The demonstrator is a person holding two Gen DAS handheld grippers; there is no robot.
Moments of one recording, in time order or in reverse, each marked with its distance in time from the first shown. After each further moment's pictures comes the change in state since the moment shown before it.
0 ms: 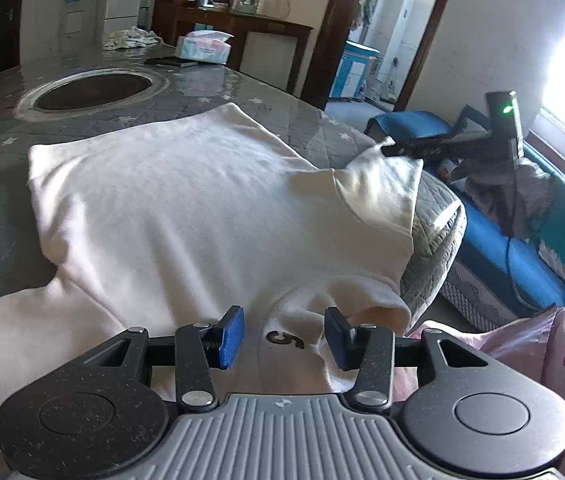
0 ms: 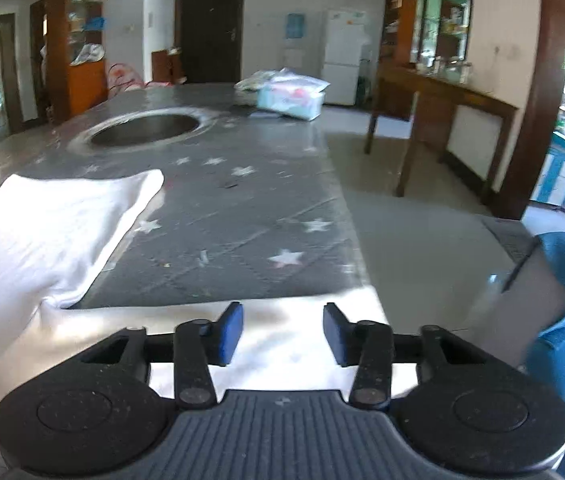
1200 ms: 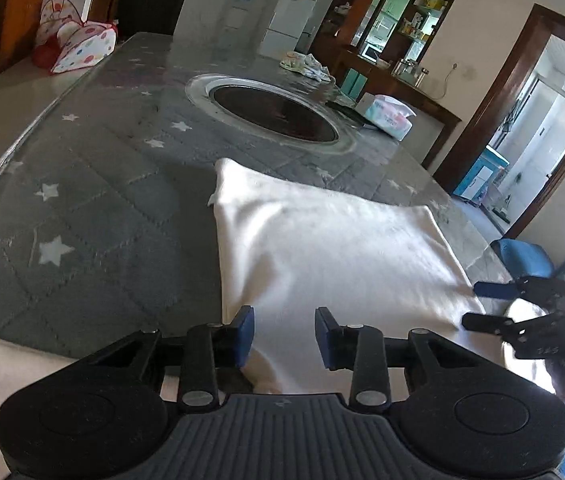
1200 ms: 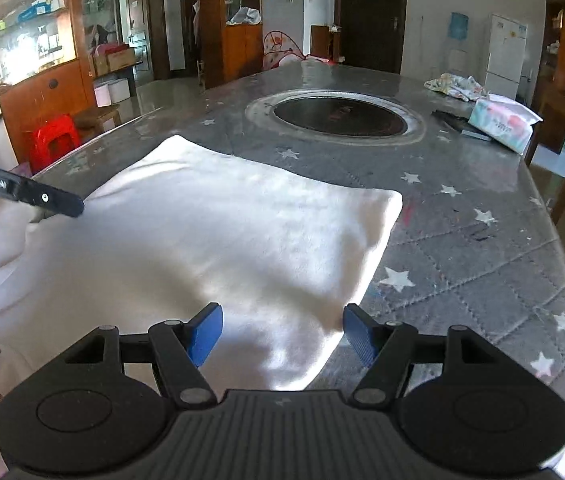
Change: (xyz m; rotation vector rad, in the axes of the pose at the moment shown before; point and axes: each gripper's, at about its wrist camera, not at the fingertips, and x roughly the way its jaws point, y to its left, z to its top) left arm 0.001 0.120 0.034 -0.405 -0.154 0.232; right arm 0.037 0.124 0.040 -0.261 0.053 0.393
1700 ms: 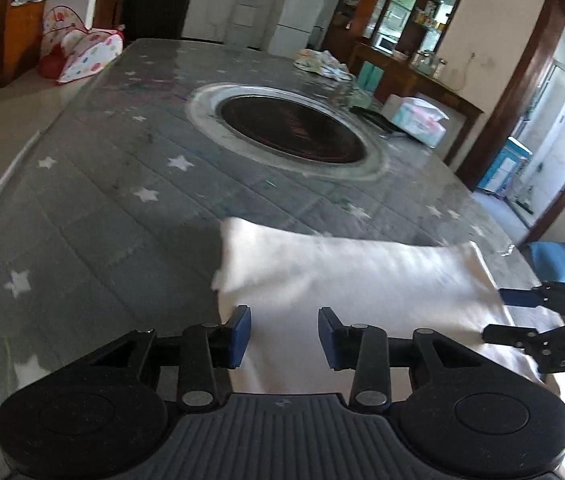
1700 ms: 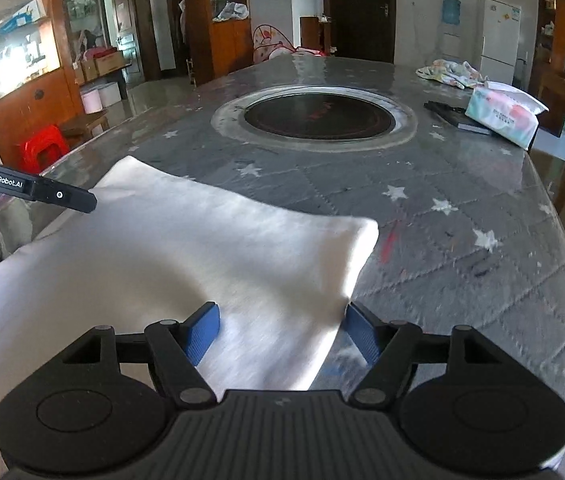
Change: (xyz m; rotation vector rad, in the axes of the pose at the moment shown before) left arm 0.057 0.007 0.056 0.035 0.019 0.093; right arm 0.046 -0.039 0.034 0.043 0.023 0.004
